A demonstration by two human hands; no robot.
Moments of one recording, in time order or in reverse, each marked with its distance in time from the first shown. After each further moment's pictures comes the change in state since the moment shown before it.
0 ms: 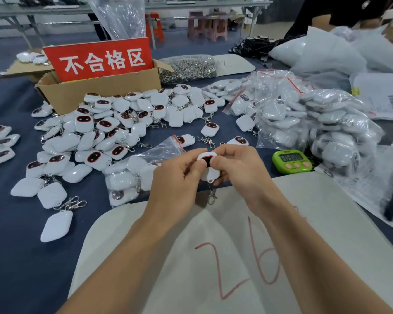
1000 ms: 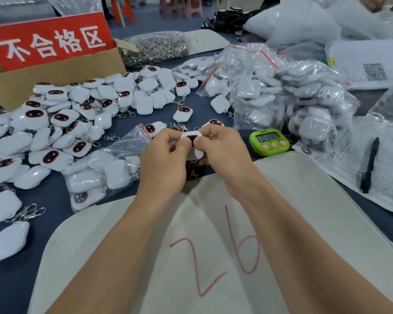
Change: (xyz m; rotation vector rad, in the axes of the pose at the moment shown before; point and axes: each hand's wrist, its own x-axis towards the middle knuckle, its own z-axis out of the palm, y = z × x) left_hand 0.025 0.009 0.038 -0.120 0.056 -0.277; right_hand 0.016 0.014 -0.008 0.022 0.143 0.018
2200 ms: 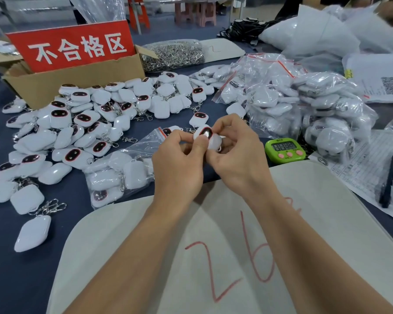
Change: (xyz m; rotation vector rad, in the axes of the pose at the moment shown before) left_hand 0.000 0.000 0.001 0.015 0.183 0.083; right_hand -0.007 0.001 0.002 -0.154 0.105 -0.337
